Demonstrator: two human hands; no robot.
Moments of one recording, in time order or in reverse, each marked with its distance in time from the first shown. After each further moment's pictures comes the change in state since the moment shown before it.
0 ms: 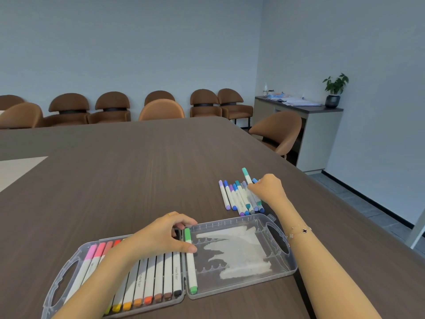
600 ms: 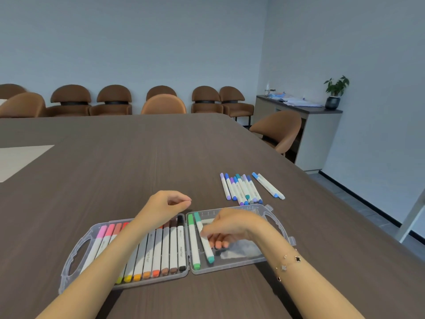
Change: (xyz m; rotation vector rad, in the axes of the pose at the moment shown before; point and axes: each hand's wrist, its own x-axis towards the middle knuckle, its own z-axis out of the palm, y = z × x) left_hand -0.001 0.000 -0.005 -0.106 0.379 0.011; right_hand -0.140 -0.037 0.017 0.056 -0.955 -0.057
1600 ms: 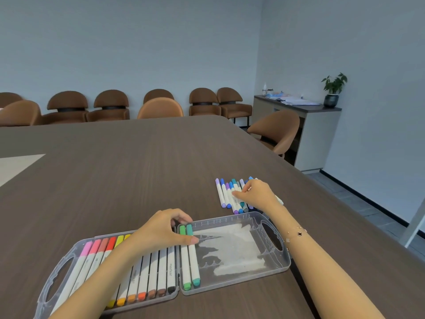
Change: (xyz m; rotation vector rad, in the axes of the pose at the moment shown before) left_hand -0.001 0.015 0.015 0.108 -0.232 -0.085; right_hand 0.070 0.051 -0.109 -0.219 0.836 -0.033
